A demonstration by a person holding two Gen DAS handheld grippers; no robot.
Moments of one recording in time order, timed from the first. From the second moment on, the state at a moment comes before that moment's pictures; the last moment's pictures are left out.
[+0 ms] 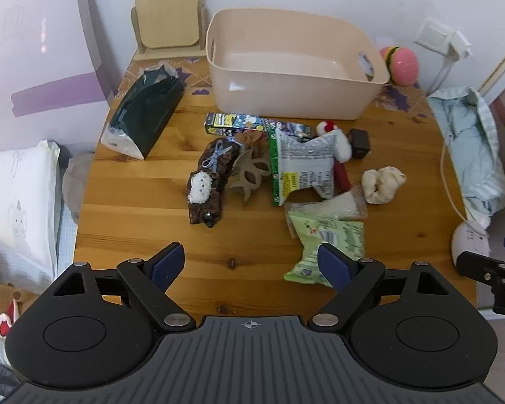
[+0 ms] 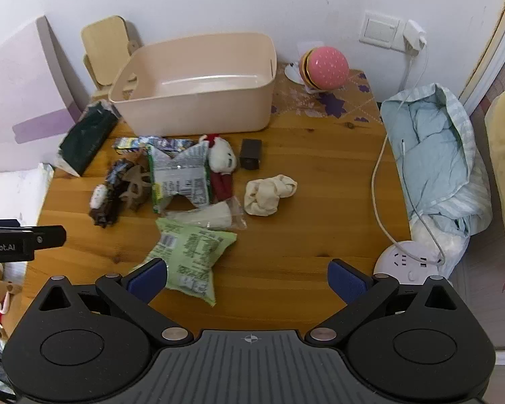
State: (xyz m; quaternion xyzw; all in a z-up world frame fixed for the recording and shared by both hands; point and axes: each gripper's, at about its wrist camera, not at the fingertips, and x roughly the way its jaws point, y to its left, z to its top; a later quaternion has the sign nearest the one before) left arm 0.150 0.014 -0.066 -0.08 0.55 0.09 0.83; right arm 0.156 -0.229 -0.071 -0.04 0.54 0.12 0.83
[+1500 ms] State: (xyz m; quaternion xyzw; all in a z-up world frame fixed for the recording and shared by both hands) left arm 0.293 0.077 -0.206 -0.04 0.60 0.15 0.78; right arm 0.315 -0.222 -0.223 -0.11 0.55 0.17 0.81
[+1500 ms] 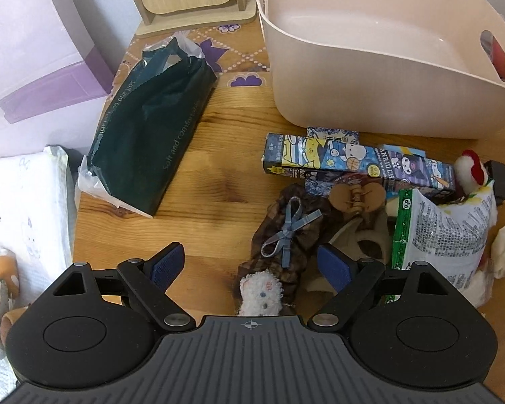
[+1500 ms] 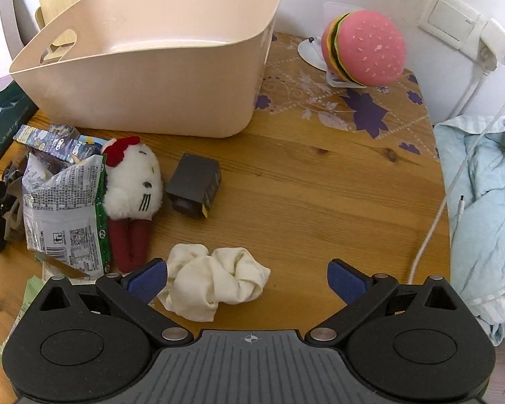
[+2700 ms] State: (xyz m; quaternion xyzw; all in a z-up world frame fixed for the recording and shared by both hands) left arm 0.273 0.086 -0.238 -0.06 0.59 0.10 0.80; right arm 0.315 -0.213 -0.259 -0.10 0.55 0.17 0.81
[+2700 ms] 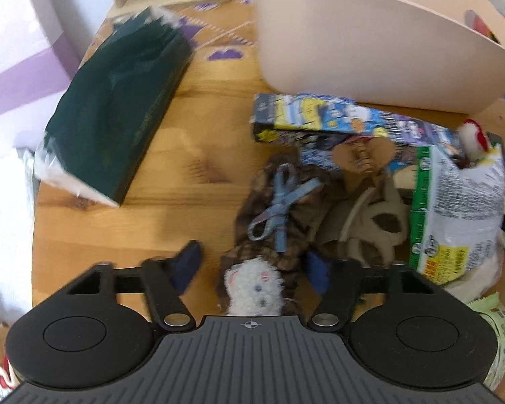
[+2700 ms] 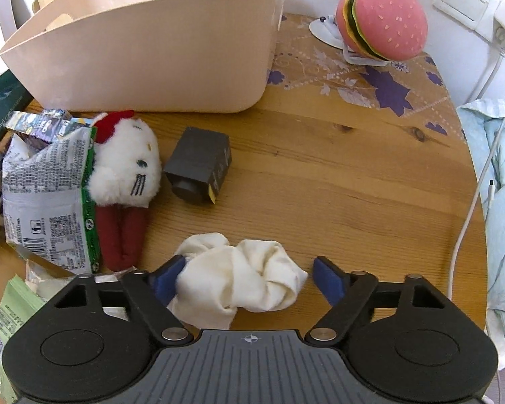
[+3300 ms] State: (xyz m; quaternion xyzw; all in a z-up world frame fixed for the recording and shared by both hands) left arm 0.246 0.084 -0.215 -0.09 0.57 0.10 0.81; right arm 0.298 -0.222 -0.239 -0.06 0.55 0.16 0.81
